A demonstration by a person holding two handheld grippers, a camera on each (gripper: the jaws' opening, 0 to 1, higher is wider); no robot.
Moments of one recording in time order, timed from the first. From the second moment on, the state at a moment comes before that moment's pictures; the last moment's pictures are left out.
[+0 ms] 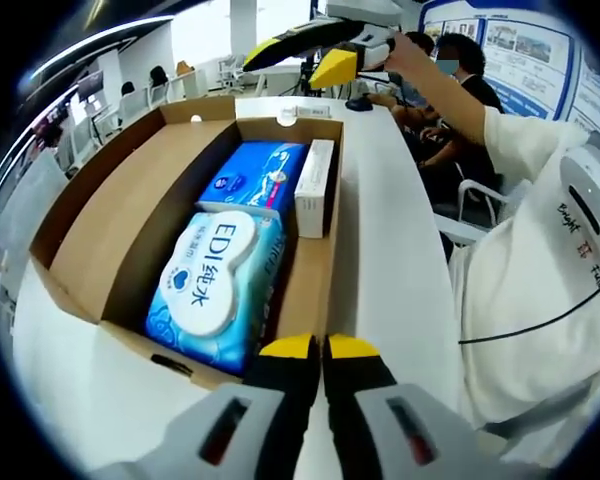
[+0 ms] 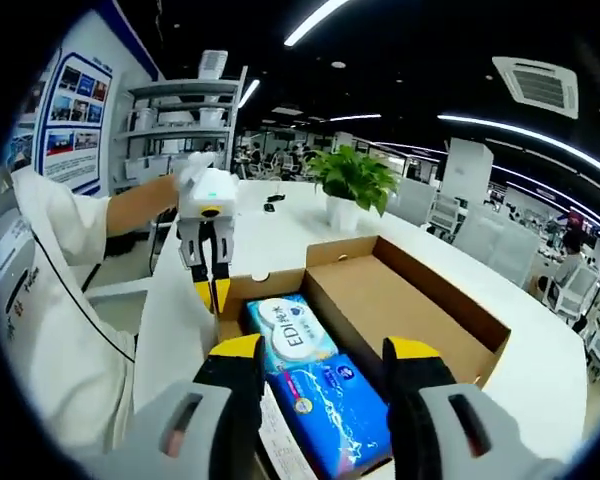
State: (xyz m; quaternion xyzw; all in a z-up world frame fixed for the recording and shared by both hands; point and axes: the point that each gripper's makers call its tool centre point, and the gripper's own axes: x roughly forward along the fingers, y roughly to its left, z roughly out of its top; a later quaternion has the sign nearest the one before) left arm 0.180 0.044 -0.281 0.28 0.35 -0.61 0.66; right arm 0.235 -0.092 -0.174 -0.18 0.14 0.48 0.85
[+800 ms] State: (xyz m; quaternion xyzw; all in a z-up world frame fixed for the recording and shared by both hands) left arm 0.182 0.044 -0.280 0.31 0.29 -0.60 0.68; right arm 0.256 0.003 -0.224 -0.33 0.25 0.57 0.71
